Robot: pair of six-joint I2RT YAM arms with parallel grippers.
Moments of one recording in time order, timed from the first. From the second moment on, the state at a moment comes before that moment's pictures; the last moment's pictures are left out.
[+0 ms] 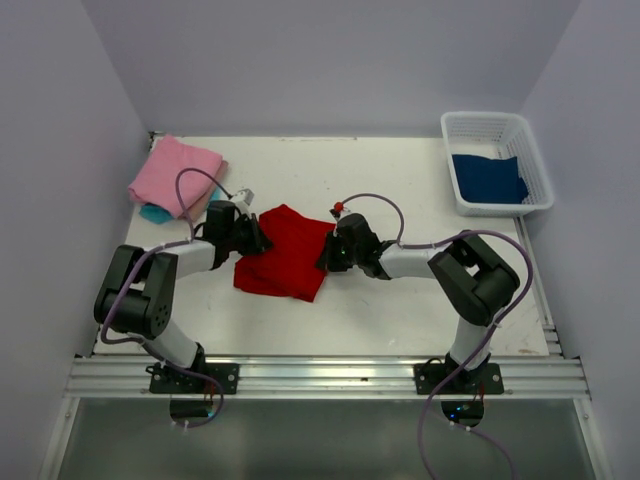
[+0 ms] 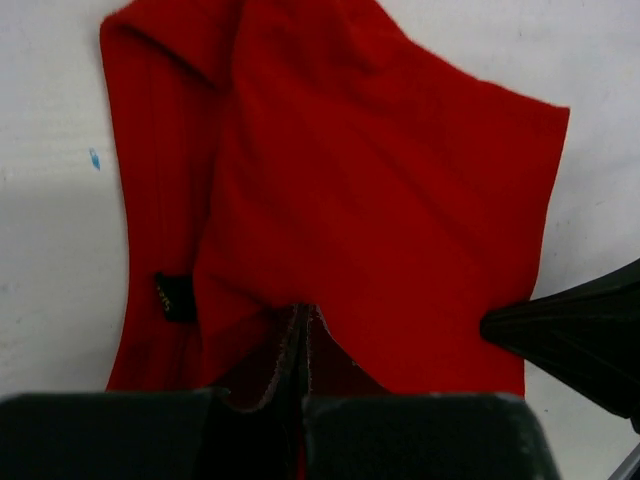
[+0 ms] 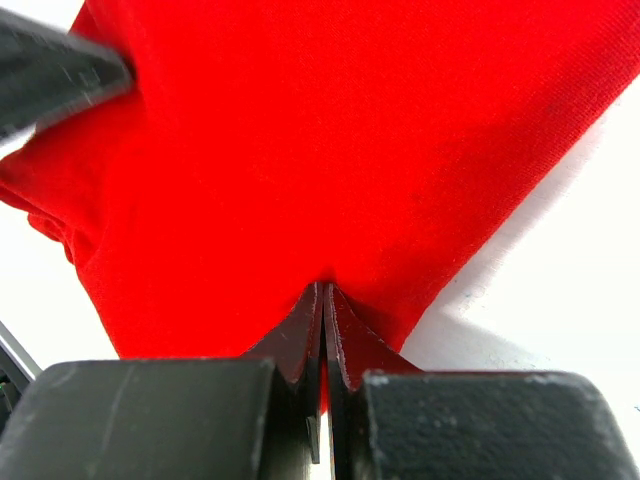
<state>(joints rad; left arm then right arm) -0.20 1.61 0.70 0.20 0.37 -0.42 0.71 1.82 0.88 0.20 -0.15 0.65</state>
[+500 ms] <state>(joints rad) -0.21 1.49 0.67 -0.07 0.07 -0.41 0.71 1.83 0.89 0.18 -0.15 0.65</state>
